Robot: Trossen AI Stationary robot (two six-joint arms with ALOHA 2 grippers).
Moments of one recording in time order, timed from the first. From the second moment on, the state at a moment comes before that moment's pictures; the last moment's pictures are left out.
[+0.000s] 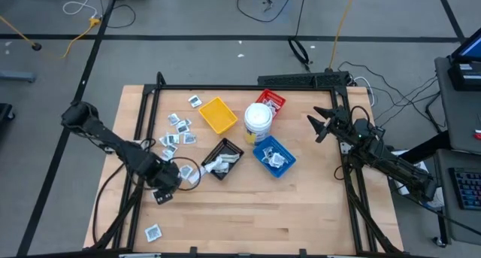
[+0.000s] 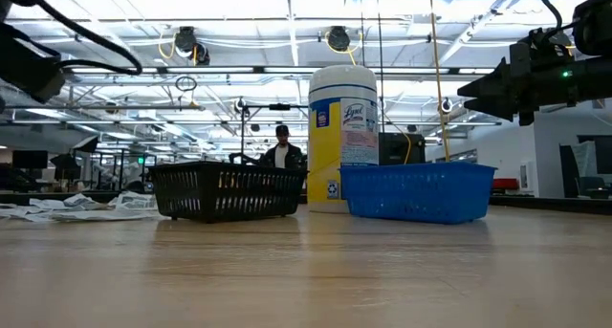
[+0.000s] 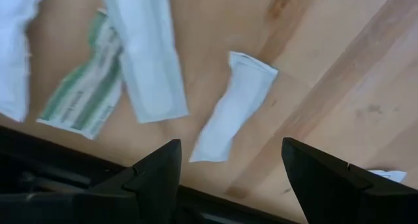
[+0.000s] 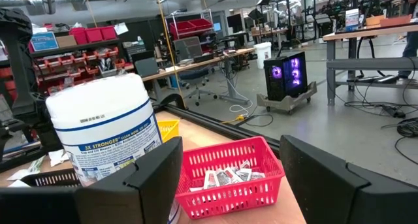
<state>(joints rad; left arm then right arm) -0.57 1.25 0.71 -1.05 0.24 -1.09 -0.60 0.02 0.01 0.04 0.03 0.20</state>
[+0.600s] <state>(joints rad) -0.67 1.41 0.63 -0.85 0.27 -1.20 -0.60 0.02 0.01 0.04 0.03 0.20</state>
